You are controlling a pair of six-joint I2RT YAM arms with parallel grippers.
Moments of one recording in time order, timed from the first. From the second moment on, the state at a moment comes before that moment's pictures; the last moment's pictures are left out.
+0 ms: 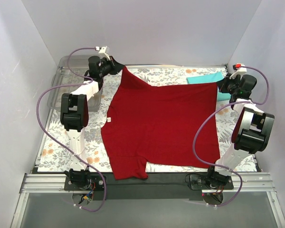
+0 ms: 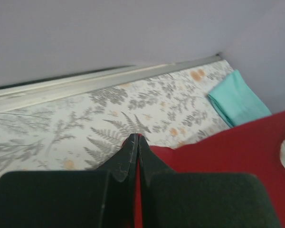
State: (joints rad) left arm -0.12 2.21 1.68 0.42 0.53 -0.40; right arm -0.32 1.76 1.08 0.38 -0.56 0.05
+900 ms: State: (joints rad) left arm -0.34 2.26 1.70 0.45 0.80 -0.47; right arm -0.37 1.62 1.00 0.38 -0.43 0.05
